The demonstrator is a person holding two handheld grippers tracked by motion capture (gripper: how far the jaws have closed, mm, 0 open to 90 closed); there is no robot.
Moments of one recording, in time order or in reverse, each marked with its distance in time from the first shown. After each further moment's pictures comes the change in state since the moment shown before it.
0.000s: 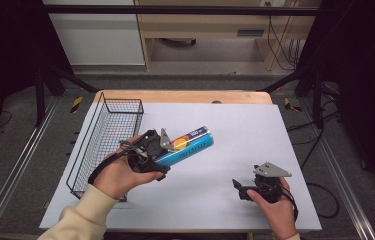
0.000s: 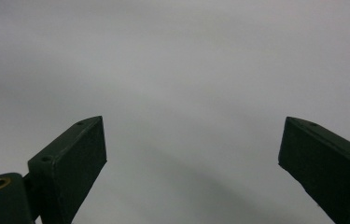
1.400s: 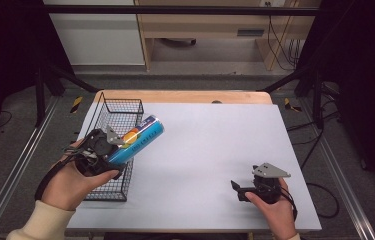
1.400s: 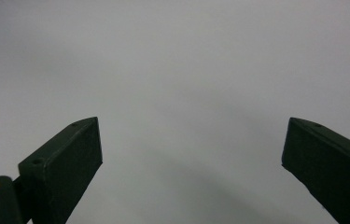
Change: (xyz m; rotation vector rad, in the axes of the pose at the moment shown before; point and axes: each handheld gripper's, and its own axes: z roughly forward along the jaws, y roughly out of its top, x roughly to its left) left arm 0.030 -0.077 -0.049 0.079 0.156 -0.247; right arm 0.003 0.001 0.000 -0.006 0.020 -0.012
